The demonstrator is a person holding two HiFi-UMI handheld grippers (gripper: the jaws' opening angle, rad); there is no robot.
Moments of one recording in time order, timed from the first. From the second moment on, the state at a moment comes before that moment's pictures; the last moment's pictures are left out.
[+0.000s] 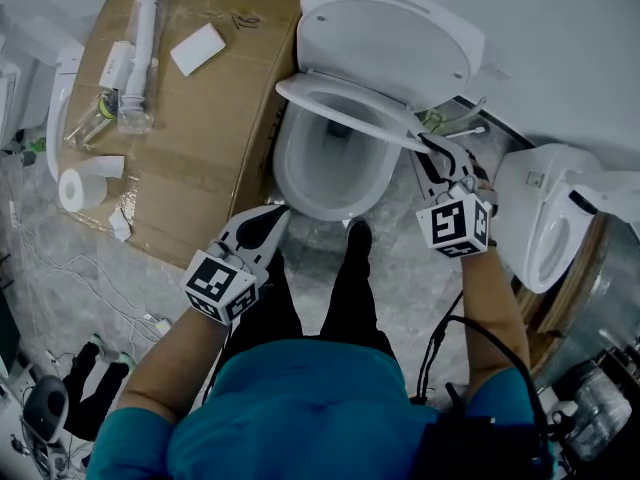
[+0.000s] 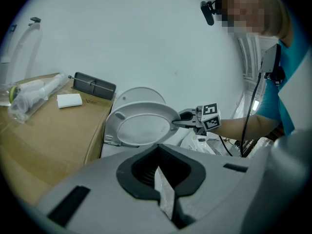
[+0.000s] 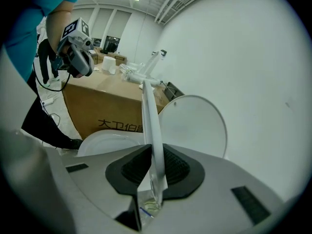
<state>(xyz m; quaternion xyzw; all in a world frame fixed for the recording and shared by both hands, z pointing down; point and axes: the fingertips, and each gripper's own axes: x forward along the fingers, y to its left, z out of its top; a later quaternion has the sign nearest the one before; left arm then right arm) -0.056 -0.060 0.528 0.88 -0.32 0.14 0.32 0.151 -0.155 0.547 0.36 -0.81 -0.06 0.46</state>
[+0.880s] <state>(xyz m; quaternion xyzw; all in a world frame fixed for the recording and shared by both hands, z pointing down) -0.061 -0.064 0.526 0.88 -0.32 0.14 0.32 0.172 -0.206 0.530 0.42 -0.80 -0.04 0.43</state>
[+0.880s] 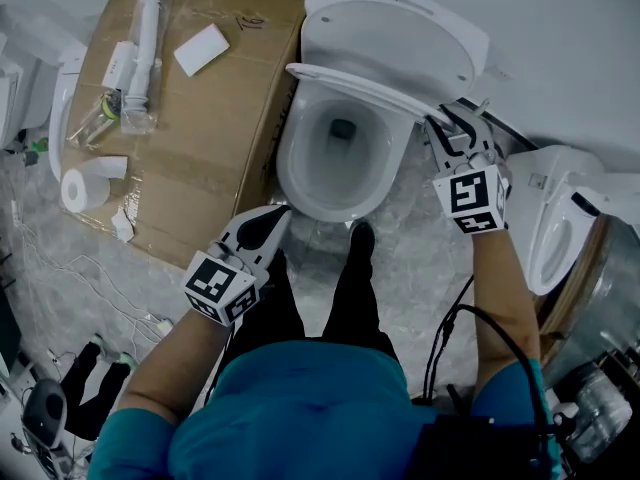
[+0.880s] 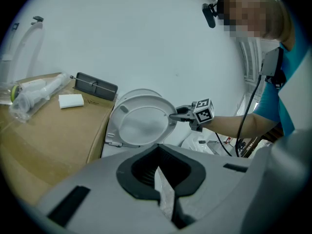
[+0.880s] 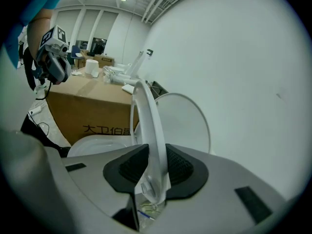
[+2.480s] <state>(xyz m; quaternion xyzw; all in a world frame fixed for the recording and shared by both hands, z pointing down) -0.062 -0.079 0.527 0.88 -0.32 0.13 0.33 0.212 -0.283 0.512 0.54 -0.70 -0.10 0.46</state>
